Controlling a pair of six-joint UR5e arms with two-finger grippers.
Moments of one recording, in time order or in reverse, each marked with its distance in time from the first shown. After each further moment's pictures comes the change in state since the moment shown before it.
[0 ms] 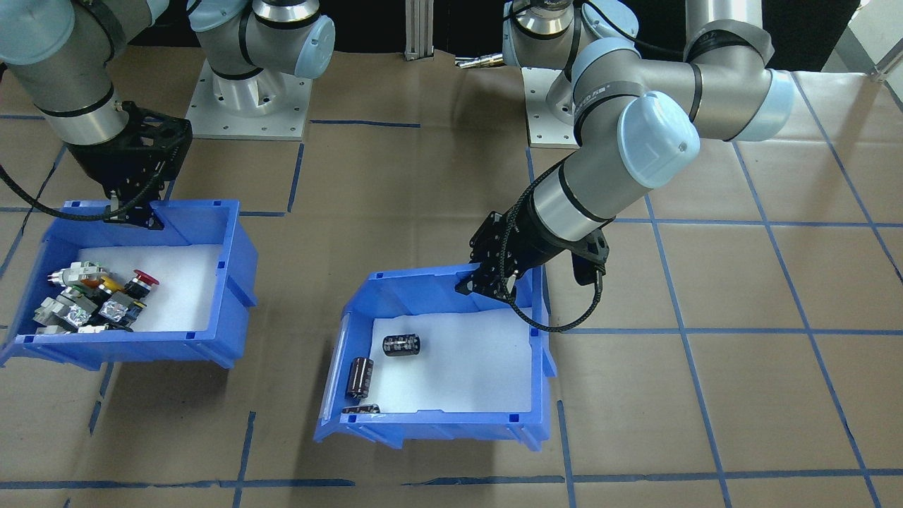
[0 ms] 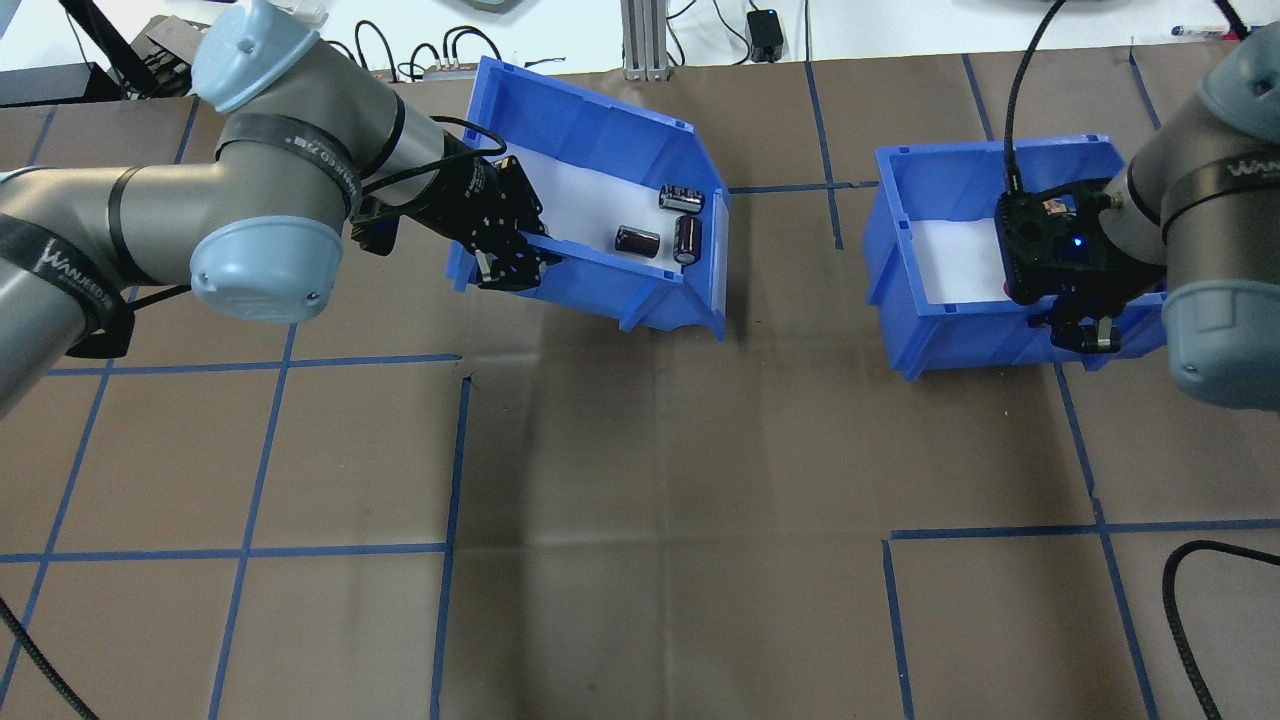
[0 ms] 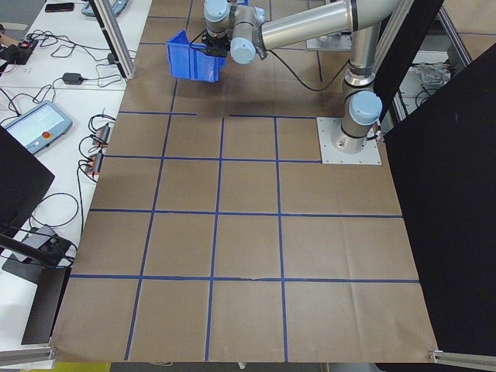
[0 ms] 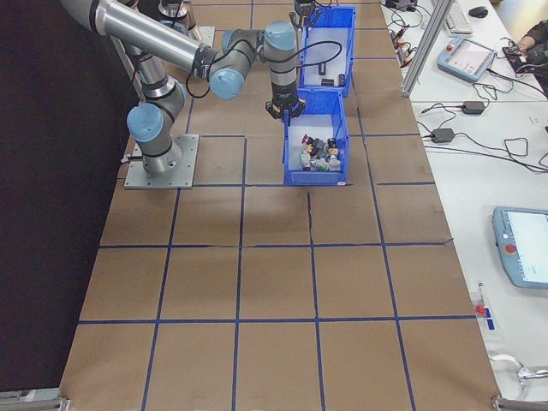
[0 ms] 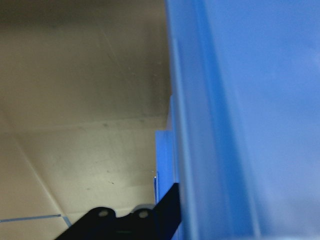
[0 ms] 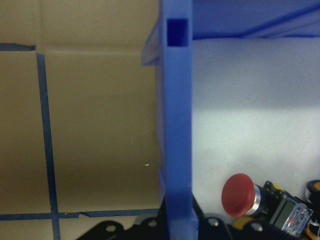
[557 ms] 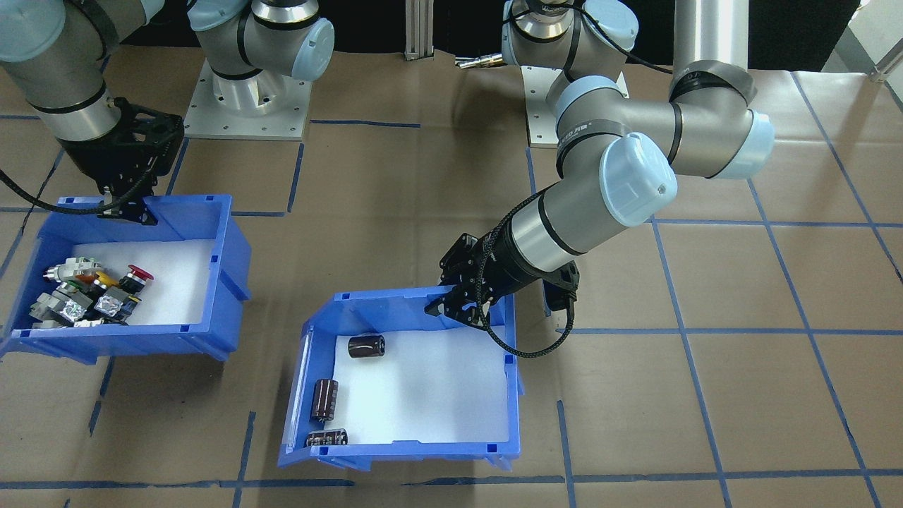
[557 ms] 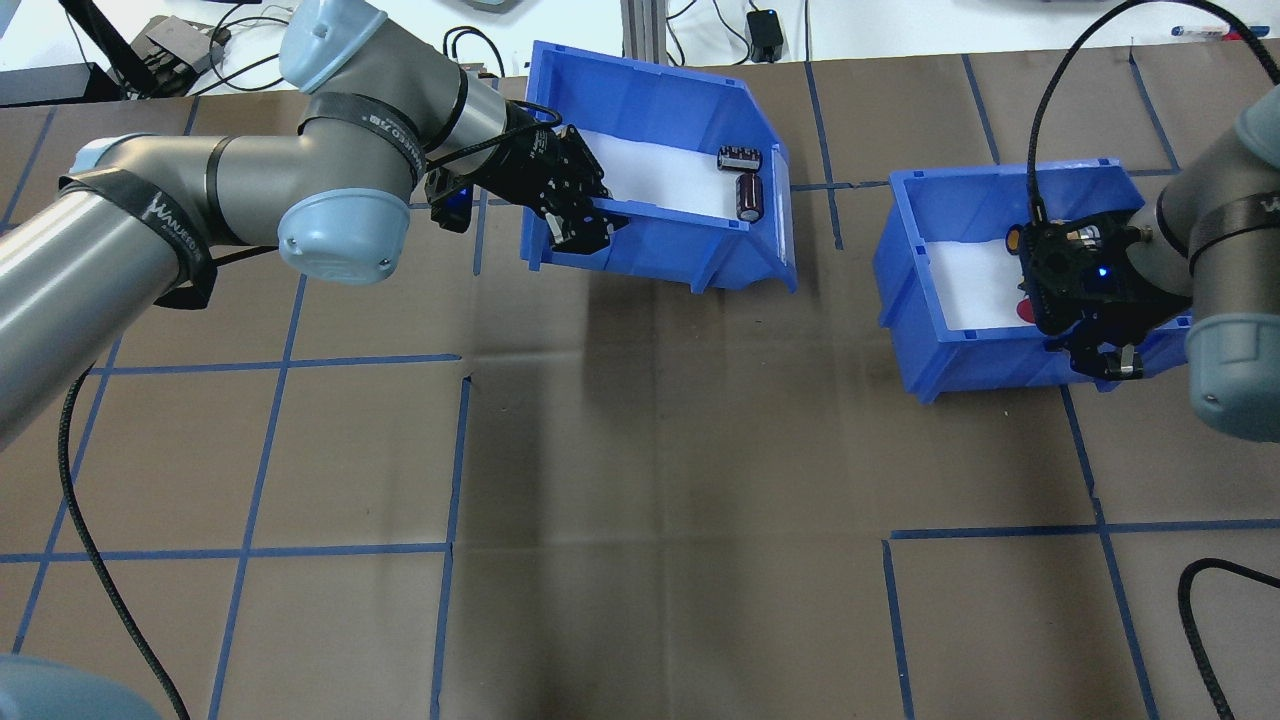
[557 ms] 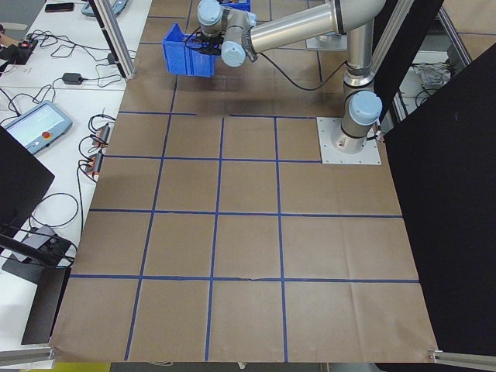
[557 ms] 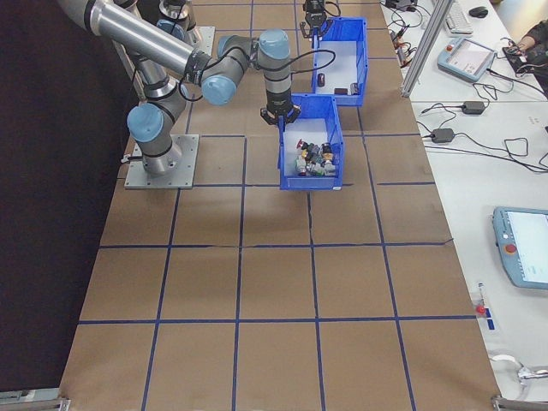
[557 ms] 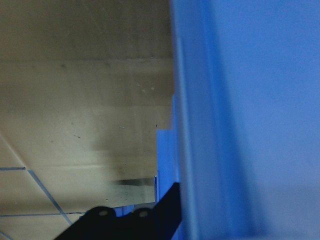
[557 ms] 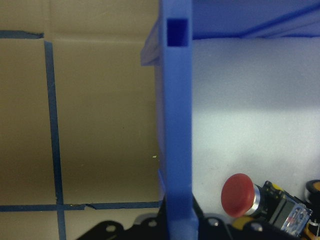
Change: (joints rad) left arm -0.018 -0.086 0.030 0.081 -0.081 -0.090; right arm -0.043 -0.016 0.020 0.000 0.000 -0.047
